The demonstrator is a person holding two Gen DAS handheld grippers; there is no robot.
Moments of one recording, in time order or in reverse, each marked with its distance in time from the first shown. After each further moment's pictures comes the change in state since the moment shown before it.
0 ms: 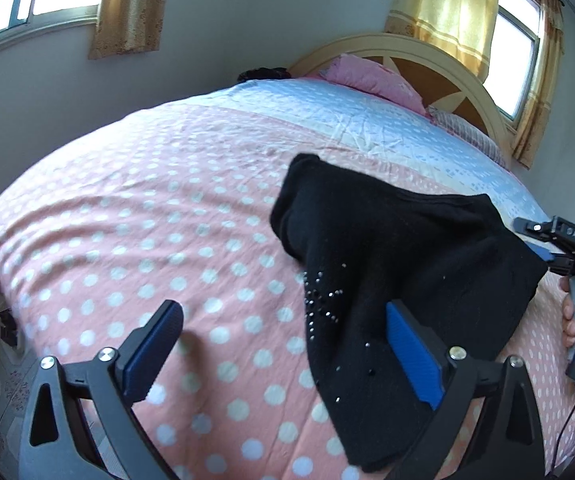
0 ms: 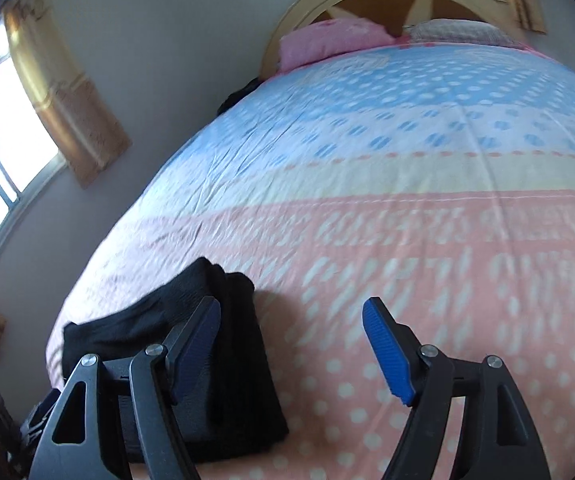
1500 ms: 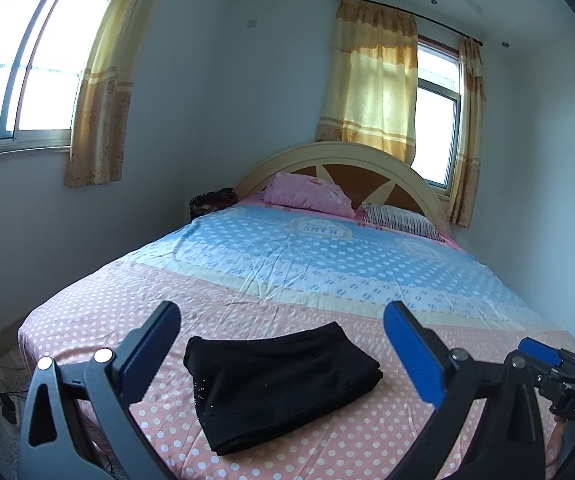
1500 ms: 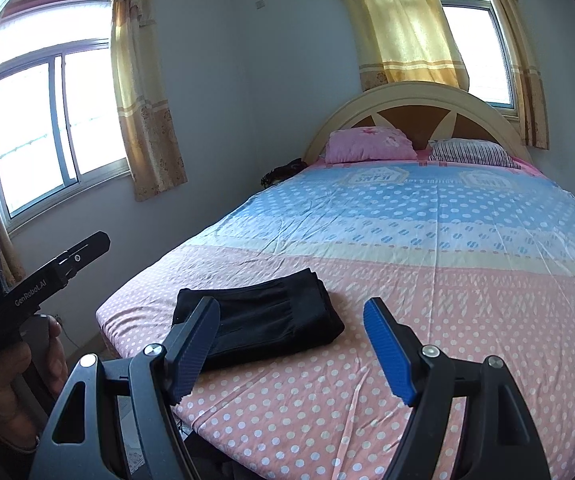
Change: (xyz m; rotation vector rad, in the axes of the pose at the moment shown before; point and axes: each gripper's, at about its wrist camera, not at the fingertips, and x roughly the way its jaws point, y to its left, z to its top) left arm -0.196 -0.095 0.037 0.110 -0.402 -0.145; right arm -0.250 0.105 -0.102 -0.268 -0.294 -0.001
